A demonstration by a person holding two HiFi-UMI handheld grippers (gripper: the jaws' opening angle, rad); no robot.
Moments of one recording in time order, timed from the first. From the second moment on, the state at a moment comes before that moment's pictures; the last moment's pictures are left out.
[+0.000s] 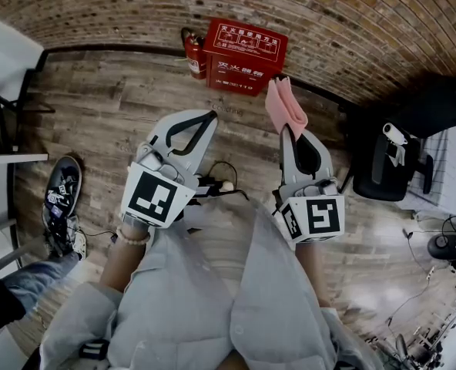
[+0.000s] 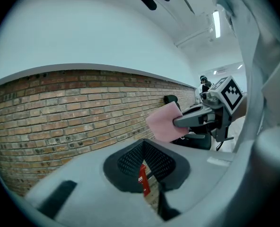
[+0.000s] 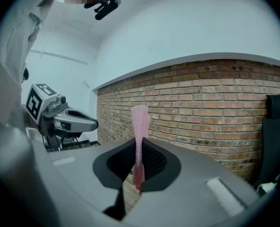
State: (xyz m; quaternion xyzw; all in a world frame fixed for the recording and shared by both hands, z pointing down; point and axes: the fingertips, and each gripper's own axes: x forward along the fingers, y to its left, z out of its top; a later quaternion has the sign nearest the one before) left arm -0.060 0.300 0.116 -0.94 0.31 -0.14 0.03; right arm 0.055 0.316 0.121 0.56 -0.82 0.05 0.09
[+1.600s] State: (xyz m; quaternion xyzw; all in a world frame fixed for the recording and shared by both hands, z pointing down) left arm -0.064 0.135 0.130 -0.93 0.34 -0.15 0.03; right arm 0.073 0.153 0.145 0.56 -0.82 0.07 0.10
